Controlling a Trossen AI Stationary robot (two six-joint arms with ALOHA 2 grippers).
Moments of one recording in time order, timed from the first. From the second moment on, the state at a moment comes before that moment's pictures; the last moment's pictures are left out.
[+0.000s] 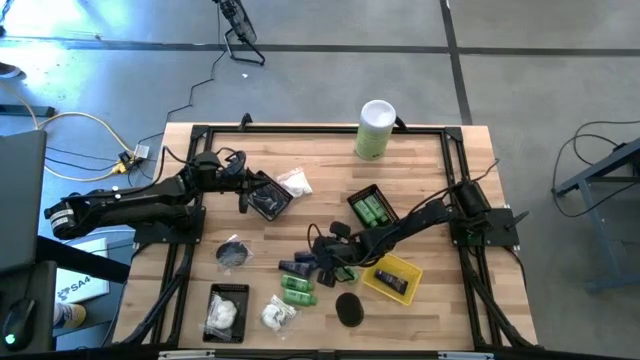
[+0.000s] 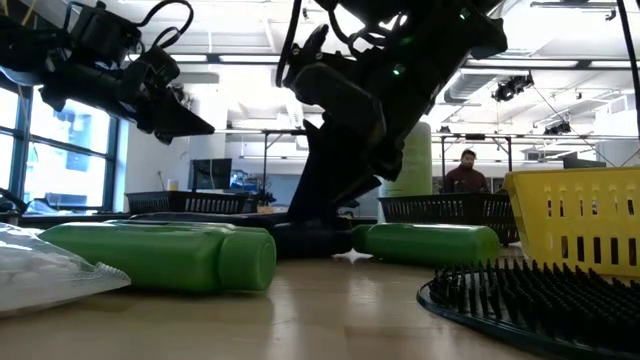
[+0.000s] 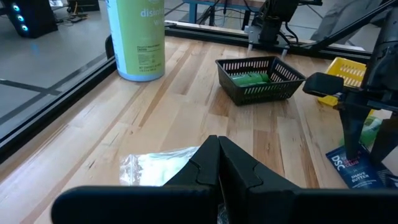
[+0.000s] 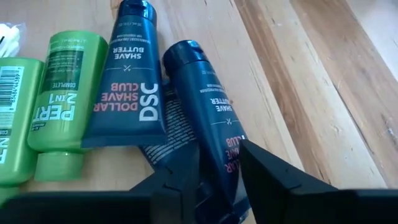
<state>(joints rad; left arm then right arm) 0.53 0.76 0.22 0.32 0.33 0.02 0.30 2.03 1.27 -0.17 0.29 0.50</state>
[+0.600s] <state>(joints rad) 0.53 0.76 0.22 0.32 0.33 0.02 0.30 2.04 1.27 -0.12 0.34 0.50</state>
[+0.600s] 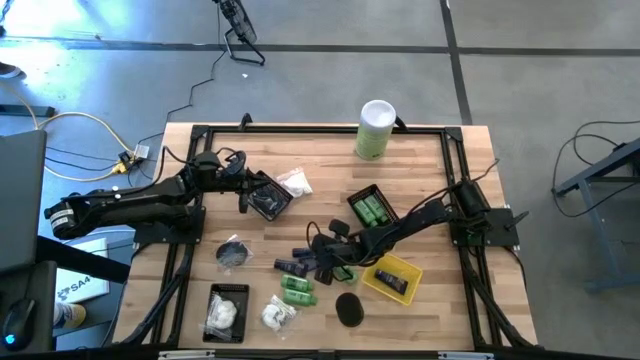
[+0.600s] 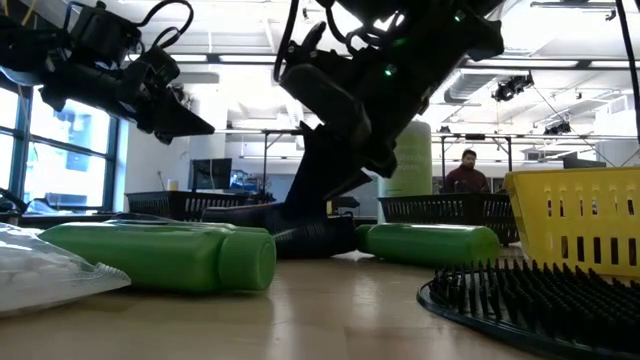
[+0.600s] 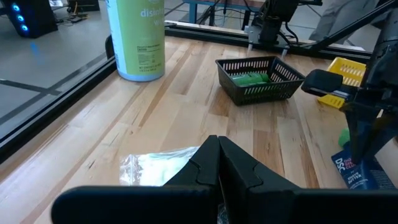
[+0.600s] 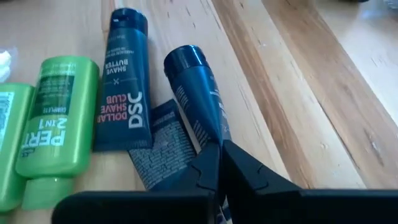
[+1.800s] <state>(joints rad) 0.53 0.75 0.22 0.31 0.33 0.02 0.42 1.68 1.27 -0.40 0.63 0.72</state>
